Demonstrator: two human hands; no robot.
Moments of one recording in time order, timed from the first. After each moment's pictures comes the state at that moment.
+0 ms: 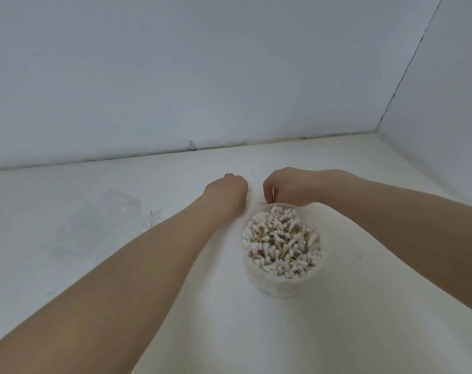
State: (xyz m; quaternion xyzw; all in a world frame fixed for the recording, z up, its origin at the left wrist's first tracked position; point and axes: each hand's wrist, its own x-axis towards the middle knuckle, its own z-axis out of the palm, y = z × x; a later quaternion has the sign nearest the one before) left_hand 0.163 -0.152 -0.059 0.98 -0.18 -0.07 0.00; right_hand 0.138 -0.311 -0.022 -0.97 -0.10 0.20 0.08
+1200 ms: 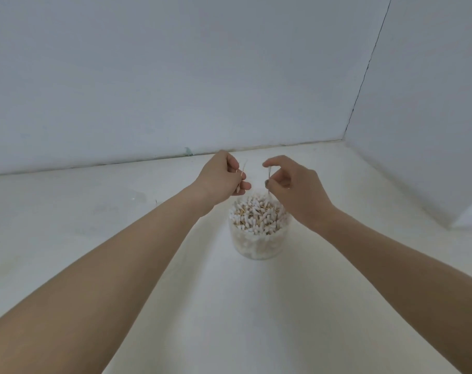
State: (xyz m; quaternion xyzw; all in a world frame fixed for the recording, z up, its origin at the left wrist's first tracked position) left_hand 0.069 -0.137 0.010 0.78 -0.10 -0.10 0.60; right_hand 0.005 -0.307 -0.012 -0.89 -0.01 -0.19 0.42
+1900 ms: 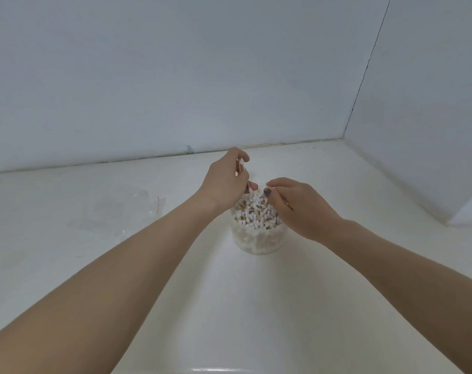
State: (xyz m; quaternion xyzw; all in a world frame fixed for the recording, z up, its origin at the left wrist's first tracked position) left_hand 0.046 -0.138 0.006 0.85 -0.18 -0.01 0.50; right_hand -0.015 -0.314 -0.033 -0.95 -0.11 -0.14 0.26
